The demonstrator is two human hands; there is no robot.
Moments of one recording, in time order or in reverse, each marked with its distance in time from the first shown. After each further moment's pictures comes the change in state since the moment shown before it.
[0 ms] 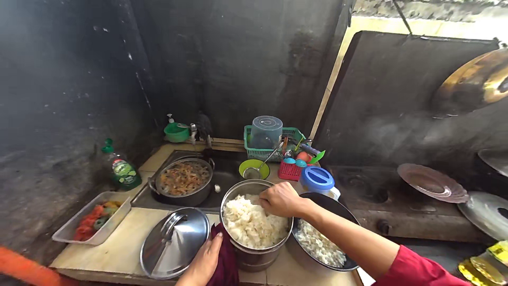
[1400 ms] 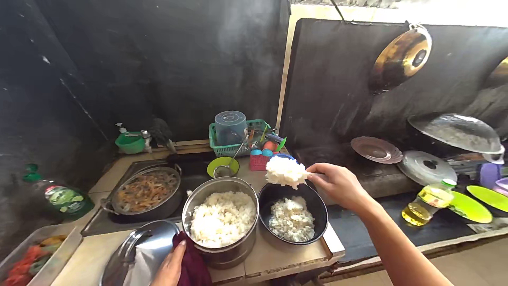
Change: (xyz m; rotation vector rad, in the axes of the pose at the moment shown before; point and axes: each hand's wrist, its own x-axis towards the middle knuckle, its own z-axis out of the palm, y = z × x) left_hand -0.005 -0.002 -0.003 0.001 -0.001 -0.048; right_hand -0.209 0.077 -0.036 0.264 0.564 0.554
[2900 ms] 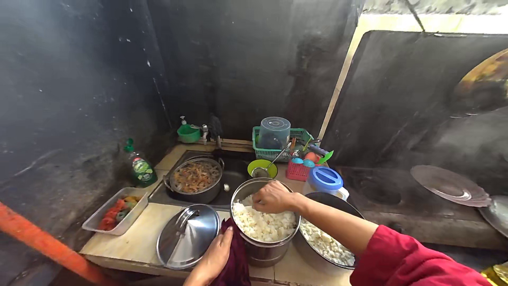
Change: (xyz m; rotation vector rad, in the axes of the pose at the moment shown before) left_hand 0.005 0.003 0.003 0.043 -0.014 0.054; right_hand 0.101 -0.161 0.187 -0.191 -0.669 -0.759
